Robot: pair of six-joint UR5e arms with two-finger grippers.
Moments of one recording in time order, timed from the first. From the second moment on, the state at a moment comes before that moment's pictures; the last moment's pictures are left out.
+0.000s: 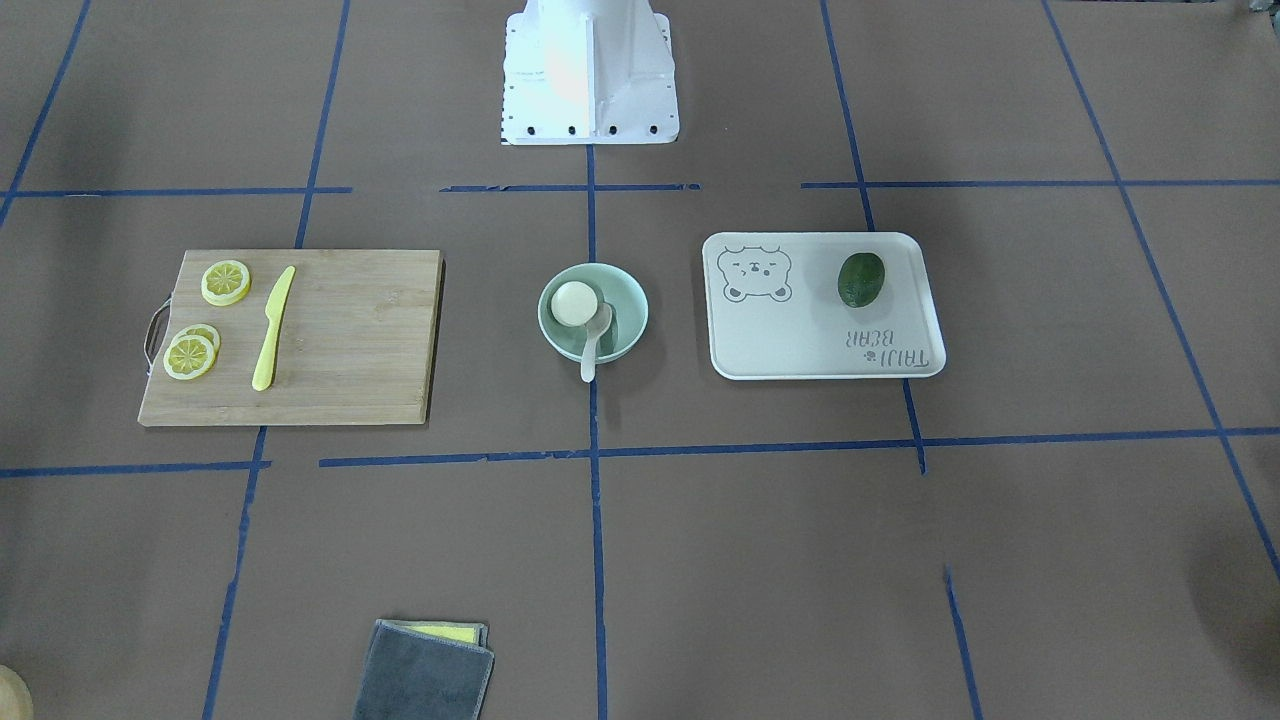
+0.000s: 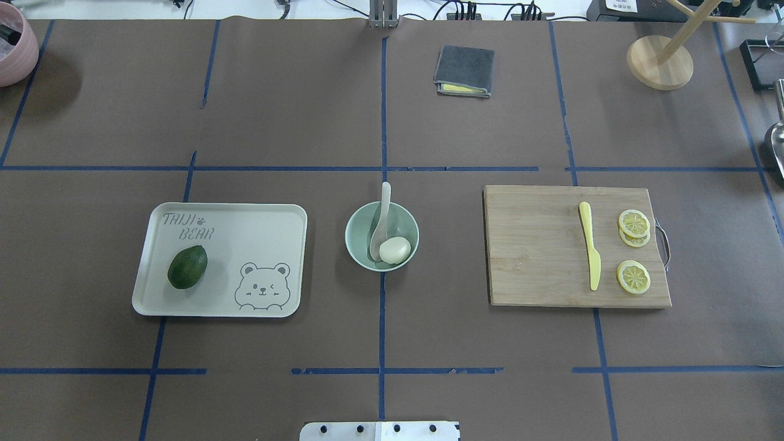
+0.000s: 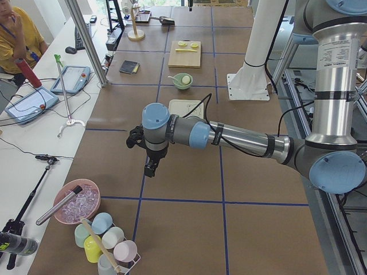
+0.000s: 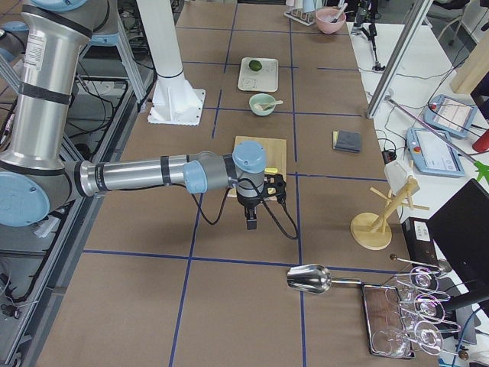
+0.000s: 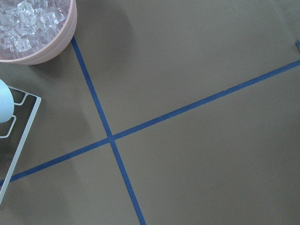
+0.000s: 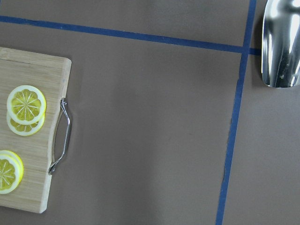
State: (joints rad) left arm -1.50 -1.52 -1.80 -1.58 -2.35 0.15; right arm 1.38 -1.82 1.94 -1.46 2.36 0.16
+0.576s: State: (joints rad) left arm -1.50 -1.48 -1.78 -1.58 -2.35 0.15; right arm 1.38 -1.82 1.94 -1.46 2.37 0.16
